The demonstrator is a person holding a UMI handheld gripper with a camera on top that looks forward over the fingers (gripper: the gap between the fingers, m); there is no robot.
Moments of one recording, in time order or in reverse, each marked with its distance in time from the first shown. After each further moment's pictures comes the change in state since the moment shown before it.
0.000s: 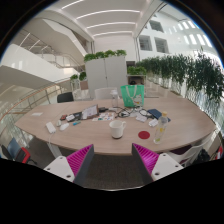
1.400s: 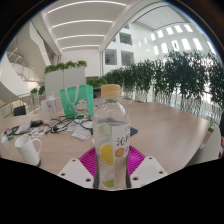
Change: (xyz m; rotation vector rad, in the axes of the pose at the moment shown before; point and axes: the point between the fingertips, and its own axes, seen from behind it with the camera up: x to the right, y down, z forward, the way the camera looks) arm 0.326 0.016 0.317 0.209 0.393 0.087
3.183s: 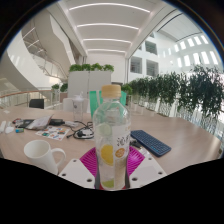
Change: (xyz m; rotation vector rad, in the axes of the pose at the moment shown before) arm -0.146 -0.023 0.054 0.085 -0.222 -0.154
